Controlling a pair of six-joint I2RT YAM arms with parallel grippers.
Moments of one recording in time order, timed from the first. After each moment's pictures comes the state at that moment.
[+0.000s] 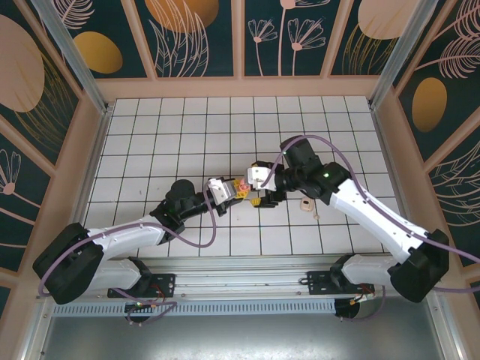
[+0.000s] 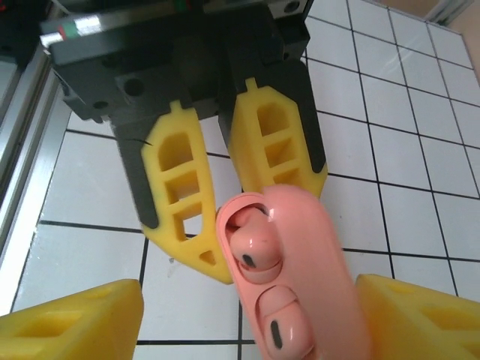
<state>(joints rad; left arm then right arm) -0.78 1.26 0.46 0.72 0.38 0.28 0.69 1.21 1.09 -0.64 -0.51 -0.90</state>
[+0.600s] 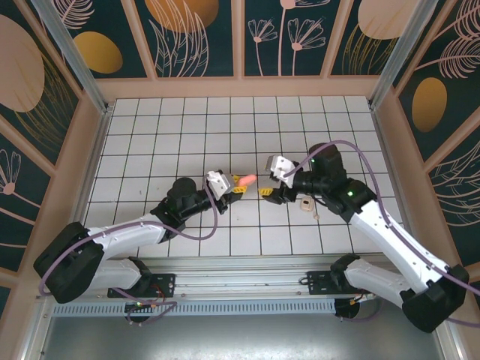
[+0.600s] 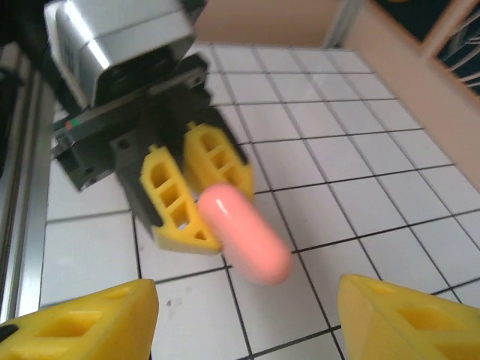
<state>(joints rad) -0.78 1.27 0.49 0.66 0.30 0.09 0.58 0.96 0.89 -0.38 -0.55 -0.48</state>
